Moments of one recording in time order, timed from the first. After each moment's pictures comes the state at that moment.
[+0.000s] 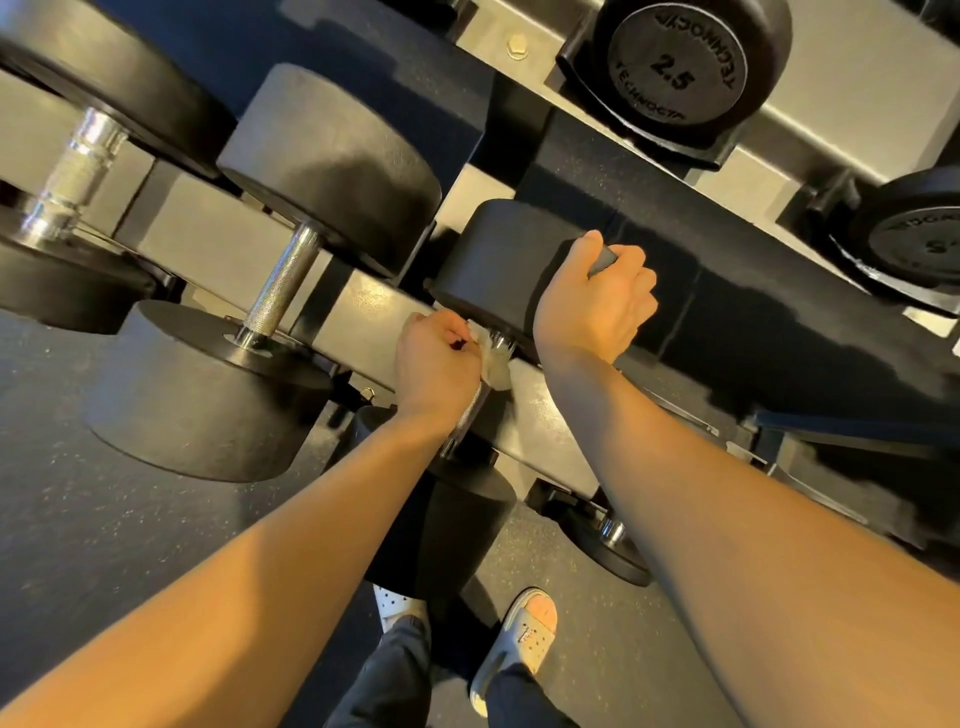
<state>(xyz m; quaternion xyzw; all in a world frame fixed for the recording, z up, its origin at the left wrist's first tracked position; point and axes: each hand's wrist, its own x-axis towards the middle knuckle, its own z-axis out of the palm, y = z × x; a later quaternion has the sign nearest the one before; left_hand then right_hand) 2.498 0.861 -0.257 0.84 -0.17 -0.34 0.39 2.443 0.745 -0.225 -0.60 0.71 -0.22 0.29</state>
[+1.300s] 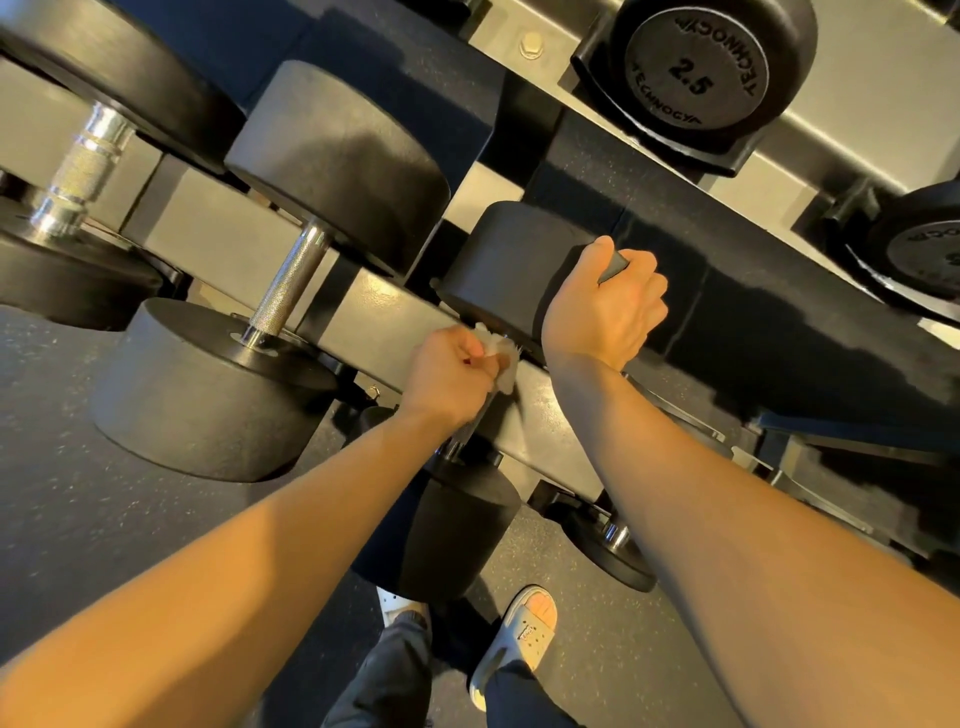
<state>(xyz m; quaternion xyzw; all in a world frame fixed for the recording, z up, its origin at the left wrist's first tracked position) 2.501 0.865 -0.266 0.77 -0.17 -0.47 0.40 2.442 0.747 -0.227 -0.60 0.71 -0.23 0.29</state>
